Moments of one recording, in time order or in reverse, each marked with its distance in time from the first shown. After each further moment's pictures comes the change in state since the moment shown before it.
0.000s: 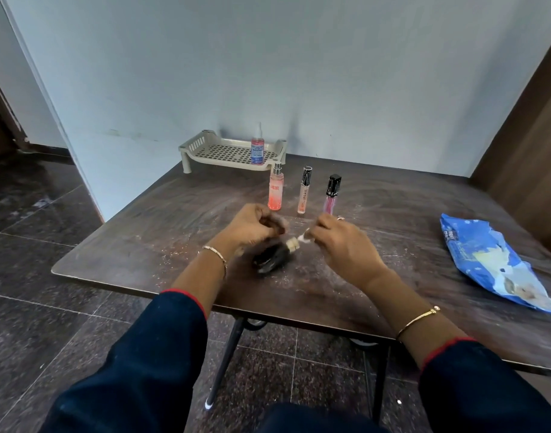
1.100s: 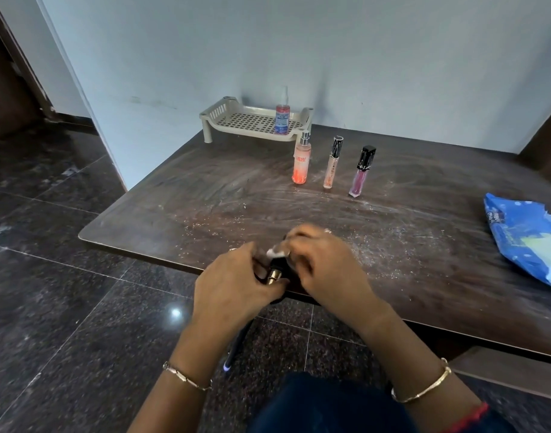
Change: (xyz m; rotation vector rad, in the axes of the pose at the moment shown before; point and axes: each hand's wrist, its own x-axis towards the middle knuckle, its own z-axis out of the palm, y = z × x) left_hand -0.155 -0.007 0.017 0.780 0.385 -0.133; right_hand -0.012 -0.102 0.000 0.407 -0.054 0.104
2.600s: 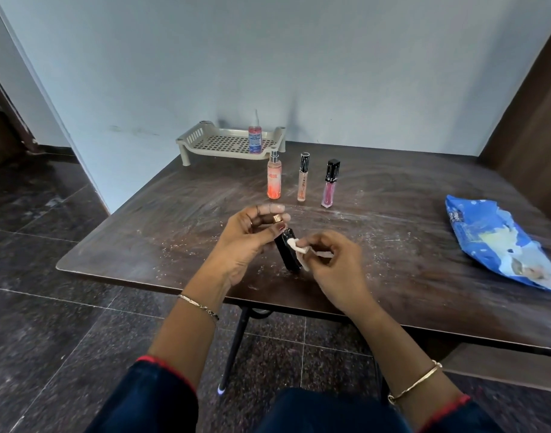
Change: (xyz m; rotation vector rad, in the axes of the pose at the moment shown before) left_hand 0.072 0.039 0.018 -1.157 -0.260 0.087; right_hand -0.020 0.044 -0.013 0.478 0.344 0.392
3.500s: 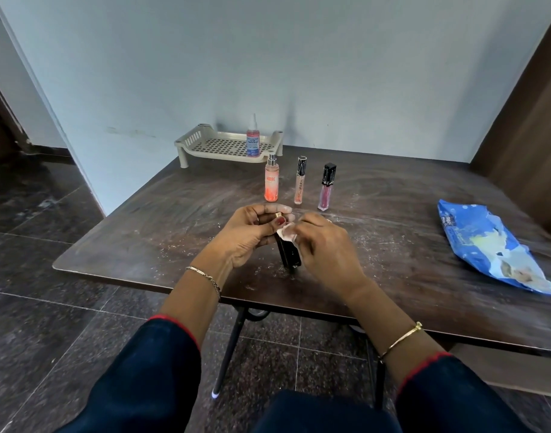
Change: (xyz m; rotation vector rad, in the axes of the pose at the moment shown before) left_hand 0.034 -0.006 -0.004 -0.041 -0.134 -0.062; right_hand 0.027 -0.018 -0.004 -0.524 -0.111 -0.479
